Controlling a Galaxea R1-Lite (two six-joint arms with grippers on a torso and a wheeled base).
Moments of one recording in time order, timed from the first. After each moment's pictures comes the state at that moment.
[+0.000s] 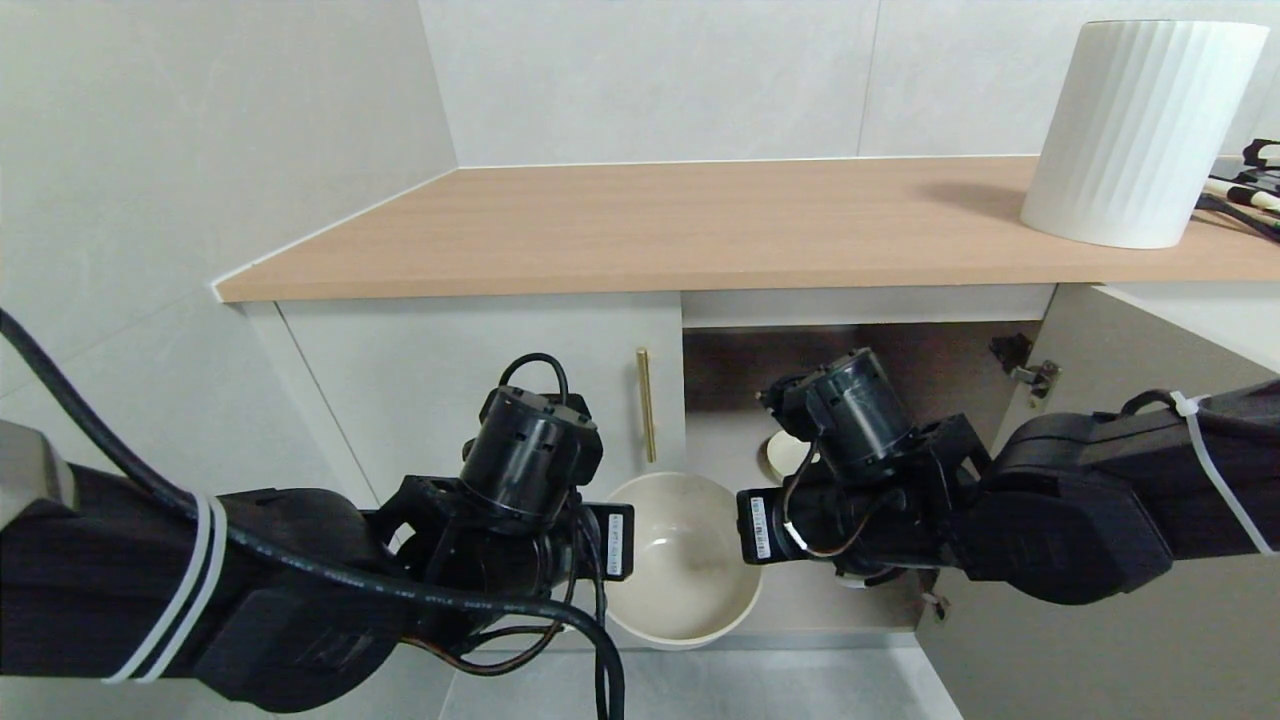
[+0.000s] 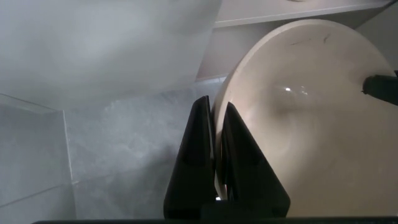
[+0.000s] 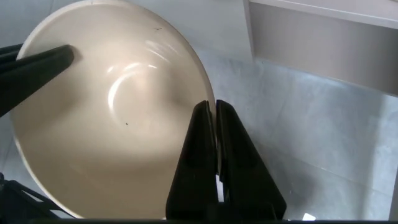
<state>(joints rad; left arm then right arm) -0.70 1.82 -0.87 -0.25 0.30 -0.44 0.77 1.92 -1.16 -0.06 -0.10 0.47</state>
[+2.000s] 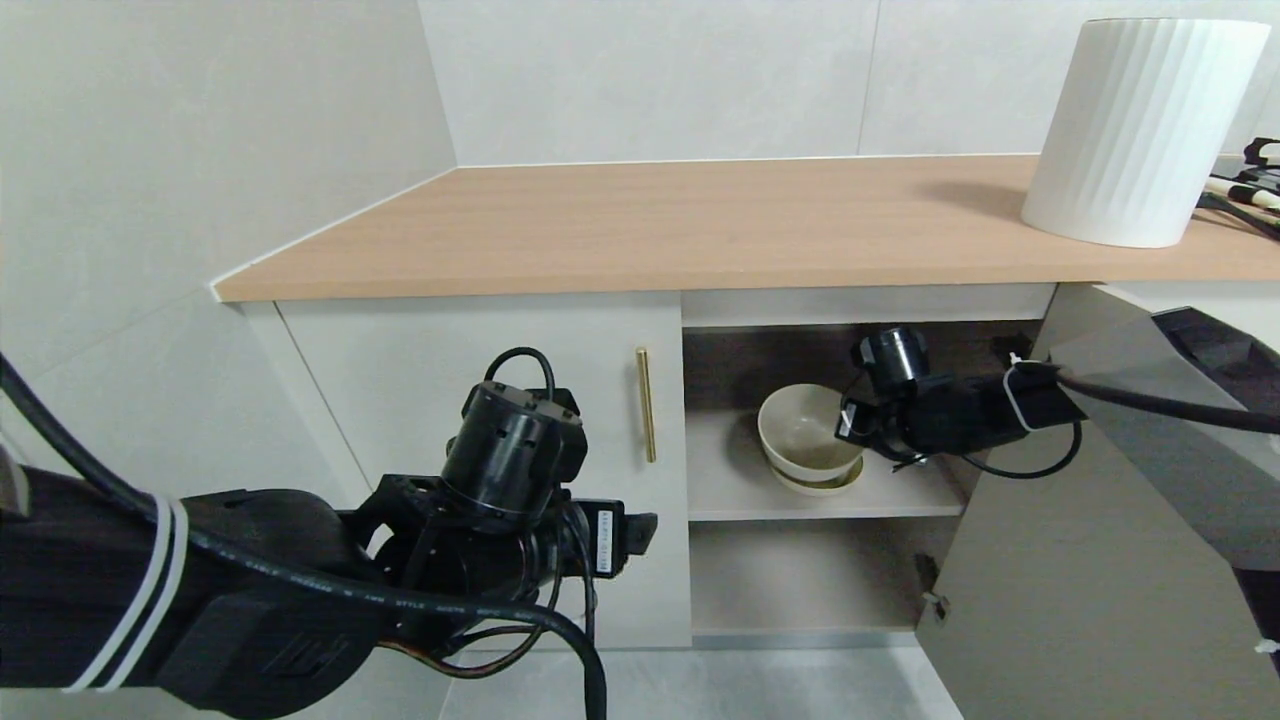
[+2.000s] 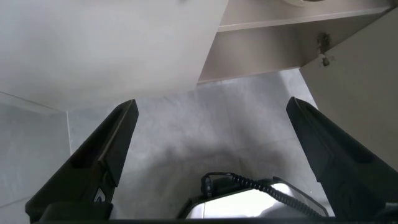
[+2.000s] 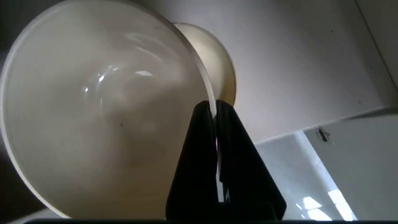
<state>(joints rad) -0.70 1.79 -0.85 -0.25 0.30 -0.44 0.31 2.38 -1.62 -0.05 -0.32 0.57</state>
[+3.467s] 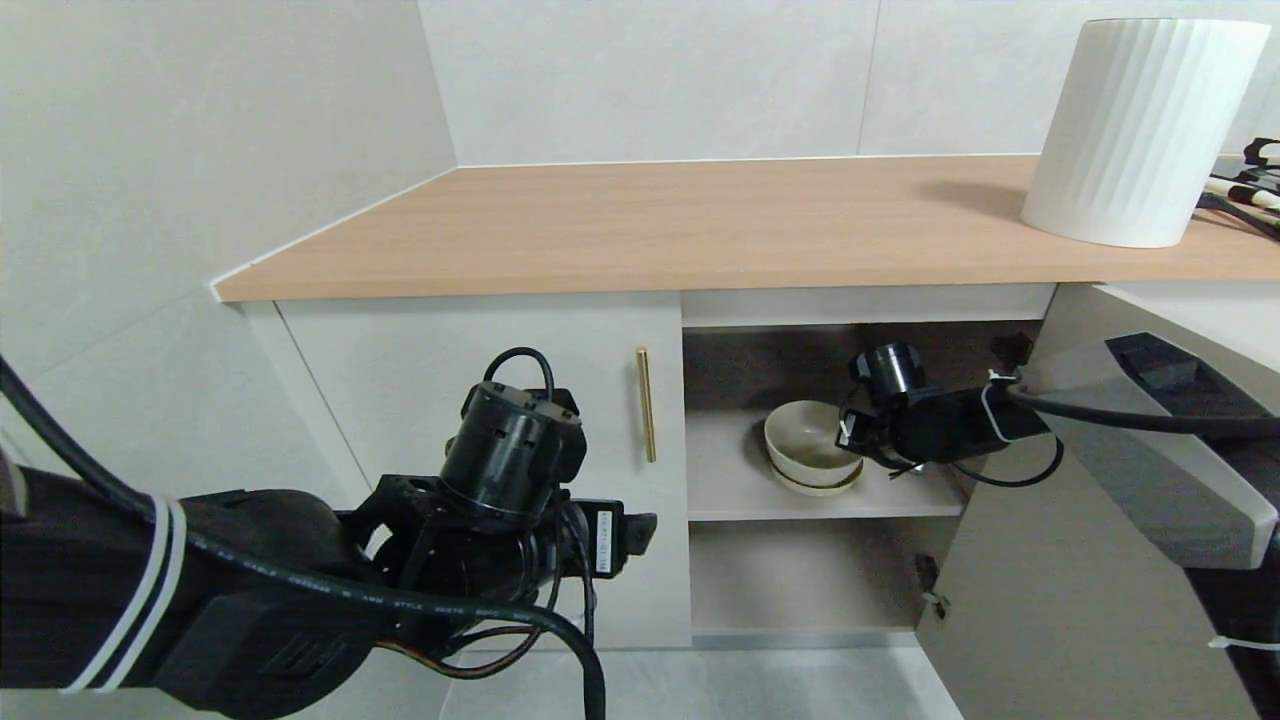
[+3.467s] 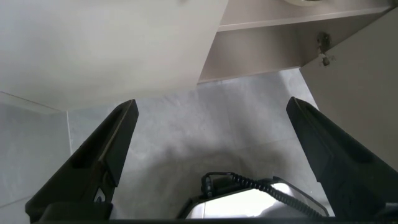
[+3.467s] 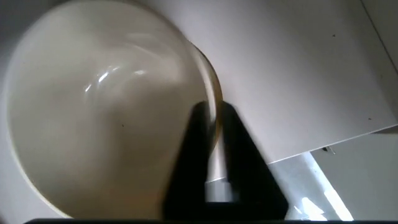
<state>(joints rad) -0.70 1.79 -0.85 -0.25 0.30 -0.44 0.29 2.49 -1.71 -0.06 -0.33 0.56</state>
